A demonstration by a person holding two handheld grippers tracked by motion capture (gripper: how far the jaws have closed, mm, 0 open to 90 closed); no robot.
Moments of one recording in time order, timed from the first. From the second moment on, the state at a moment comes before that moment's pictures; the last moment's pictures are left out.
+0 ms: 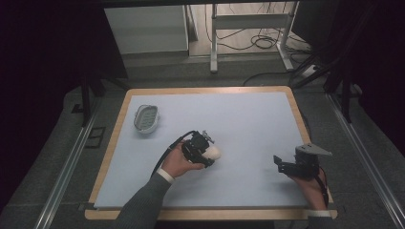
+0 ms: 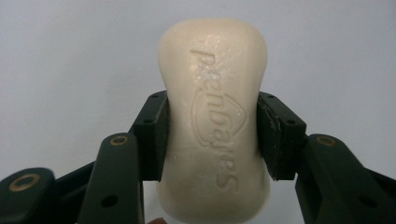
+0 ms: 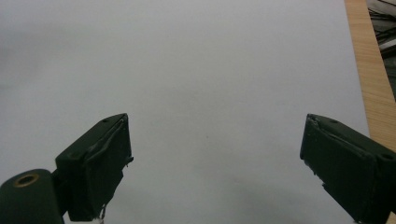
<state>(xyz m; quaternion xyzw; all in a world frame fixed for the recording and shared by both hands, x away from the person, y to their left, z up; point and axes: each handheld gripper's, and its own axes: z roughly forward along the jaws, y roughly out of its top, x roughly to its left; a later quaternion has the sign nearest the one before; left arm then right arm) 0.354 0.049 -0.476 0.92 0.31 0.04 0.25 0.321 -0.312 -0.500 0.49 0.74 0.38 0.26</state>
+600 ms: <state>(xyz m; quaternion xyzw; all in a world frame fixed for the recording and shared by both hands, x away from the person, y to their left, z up) 0.364 0.081 -0.463 0.90 0.35 0.06 0.26 0.321 -0.313 -0.501 0.50 0.74 0.38 0.26</state>
